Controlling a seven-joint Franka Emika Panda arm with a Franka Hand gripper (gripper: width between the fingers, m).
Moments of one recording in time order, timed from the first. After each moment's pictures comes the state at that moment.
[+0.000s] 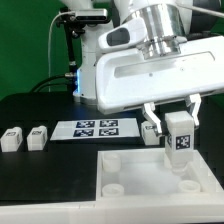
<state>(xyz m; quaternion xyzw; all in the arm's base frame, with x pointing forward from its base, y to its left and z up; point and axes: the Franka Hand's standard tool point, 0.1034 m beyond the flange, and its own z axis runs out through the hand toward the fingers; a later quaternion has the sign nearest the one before) 0.622 0.098 0.110 -0.96 -0.06 -0.28 0.06</state>
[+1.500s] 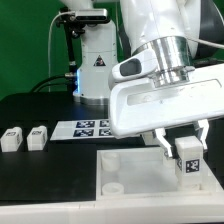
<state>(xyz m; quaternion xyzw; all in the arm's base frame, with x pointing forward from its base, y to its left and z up) 0.612 0.112 0.073 -0.96 -0.06 -0.28 0.06</state>
